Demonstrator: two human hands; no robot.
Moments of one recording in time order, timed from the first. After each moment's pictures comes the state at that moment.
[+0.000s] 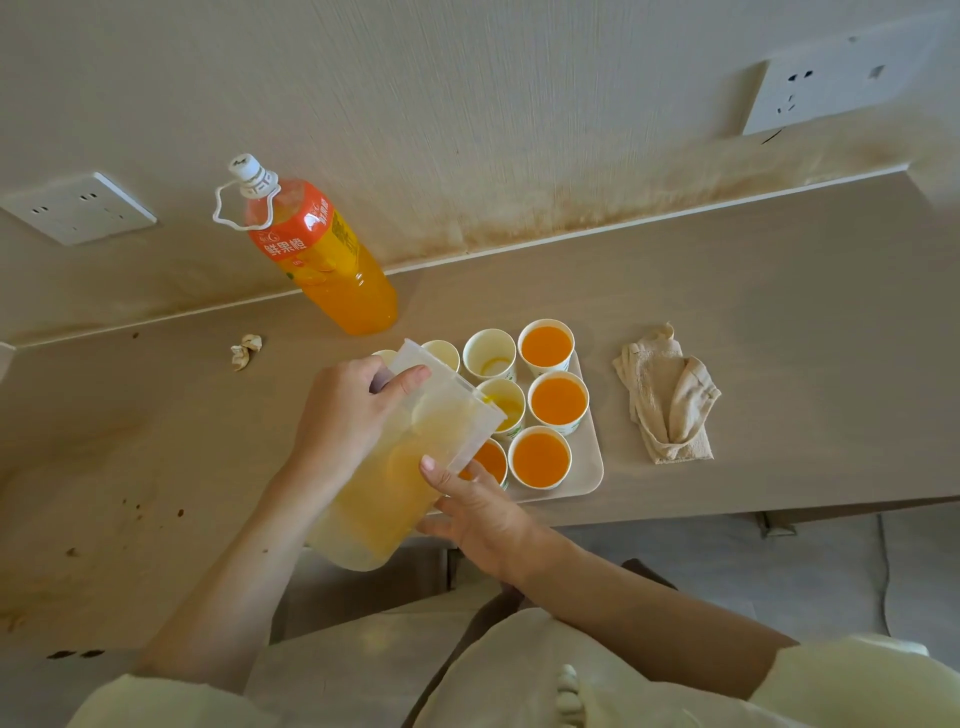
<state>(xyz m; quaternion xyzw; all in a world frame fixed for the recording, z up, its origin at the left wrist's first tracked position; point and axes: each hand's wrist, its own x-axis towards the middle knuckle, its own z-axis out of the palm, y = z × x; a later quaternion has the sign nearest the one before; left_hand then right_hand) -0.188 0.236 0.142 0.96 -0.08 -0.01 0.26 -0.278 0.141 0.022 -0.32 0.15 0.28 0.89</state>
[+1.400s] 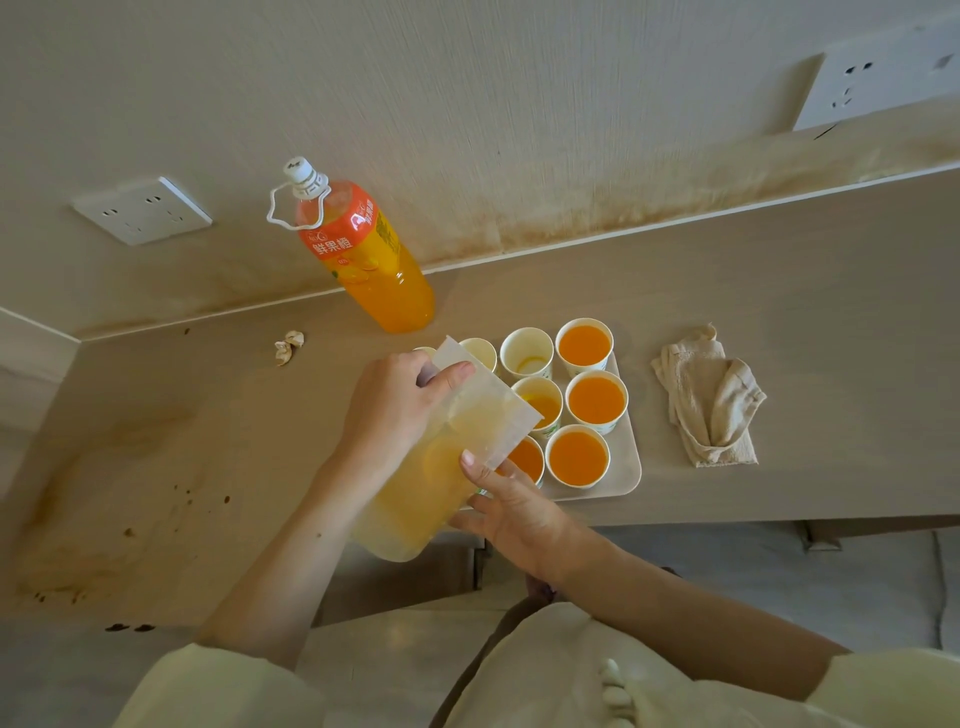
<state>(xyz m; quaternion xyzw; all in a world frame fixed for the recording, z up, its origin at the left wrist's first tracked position) -0.188 0.239 0.141 0.96 -0.10 -0.02 0.25 -0.280 0.143 0.031 -0.29 0.15 0.28 0.90</state>
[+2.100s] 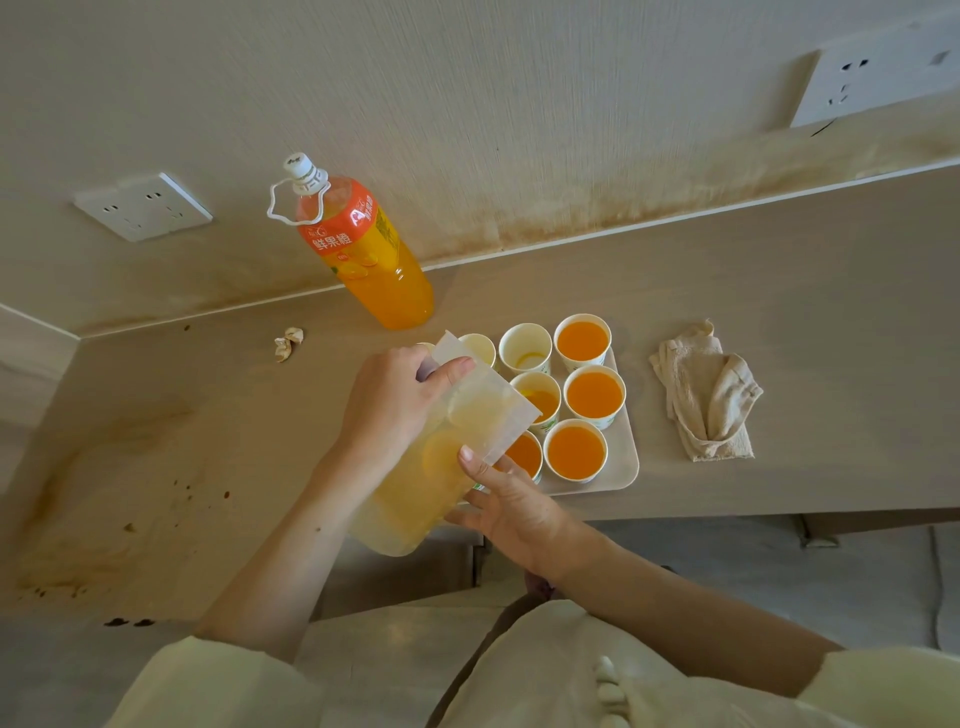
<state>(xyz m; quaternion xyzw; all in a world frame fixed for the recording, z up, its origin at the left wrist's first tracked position) -0.193 0.237 0.145 0.97 -0.09 -0.01 0.24 -0.282 0.145 0.029 -0.29 0.13 0.28 0.91</state>
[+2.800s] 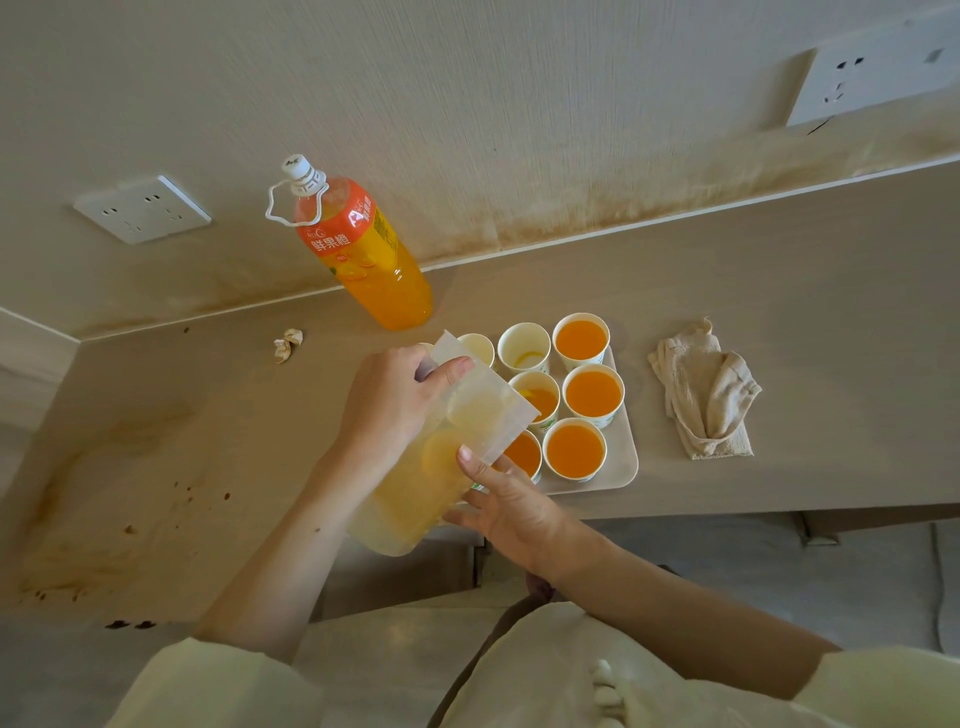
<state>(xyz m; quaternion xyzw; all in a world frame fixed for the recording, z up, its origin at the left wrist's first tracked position) -0.194 0.237 0.146 0.97 -0.10 -0.01 0.24 -0.283 0.147 0.029 -0.30 0.13 0.28 0.90</state>
